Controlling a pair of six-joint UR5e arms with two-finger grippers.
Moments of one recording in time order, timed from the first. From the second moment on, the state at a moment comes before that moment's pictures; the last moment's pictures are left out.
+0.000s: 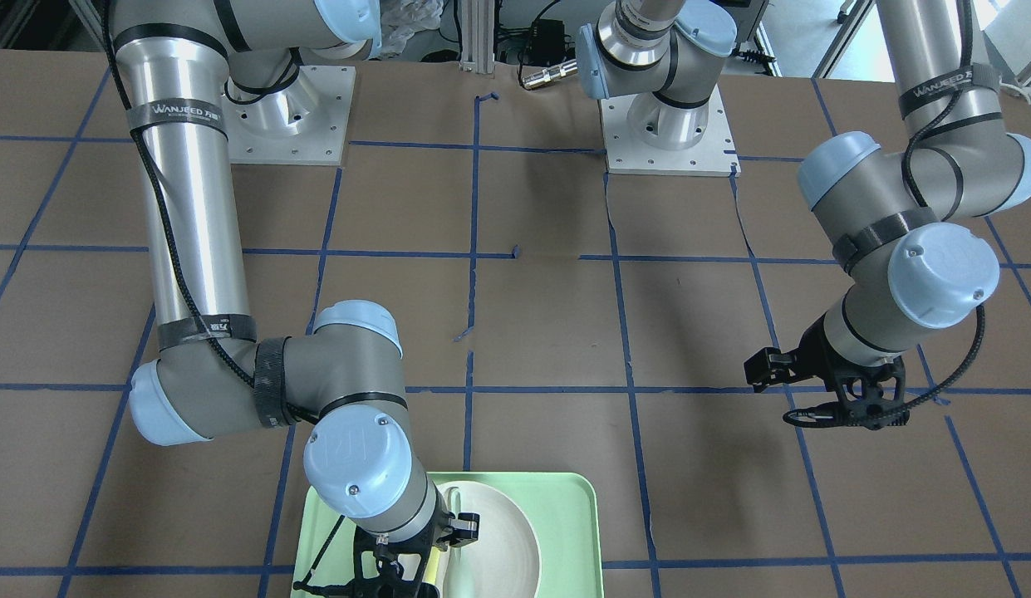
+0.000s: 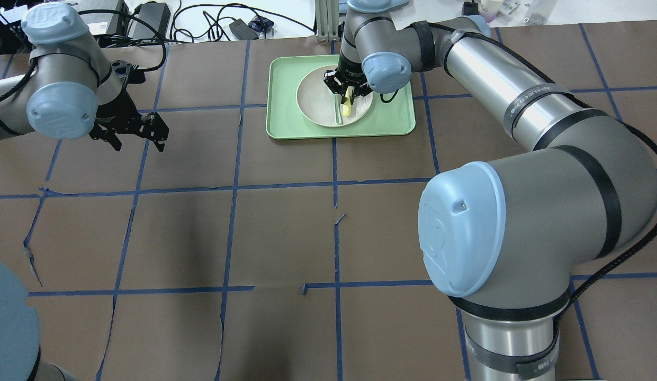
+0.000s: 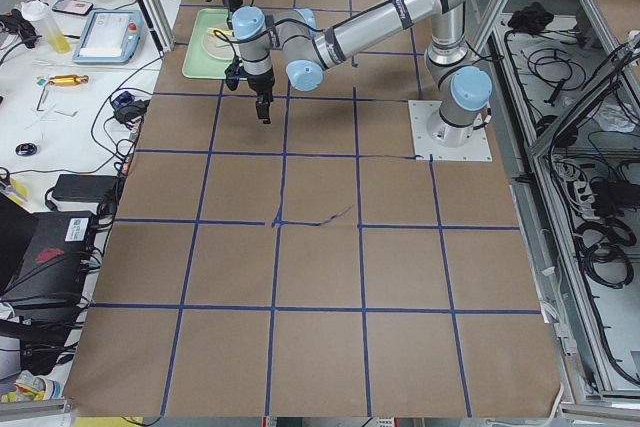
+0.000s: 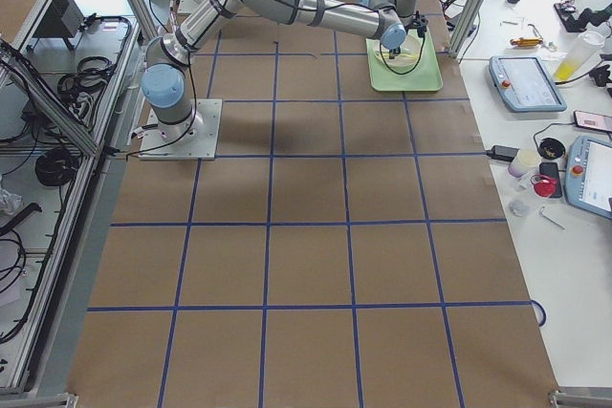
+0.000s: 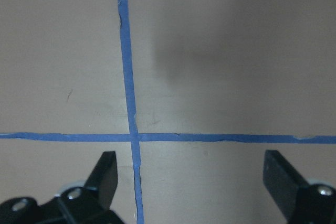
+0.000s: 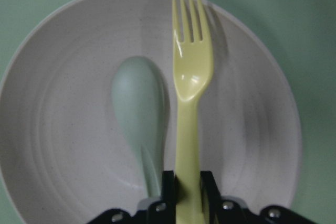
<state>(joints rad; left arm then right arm) -1.33 -1.92 -1.67 -1.16 1.67 0.25 1.78 -0.71 1.06 -2.04 -1.45 0.31</state>
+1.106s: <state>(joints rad) -1.33 -1.91 -1.68 -1.16 1.67 0.24 1.75 -0.81 1.13 -1.96 -1.45 0.21</state>
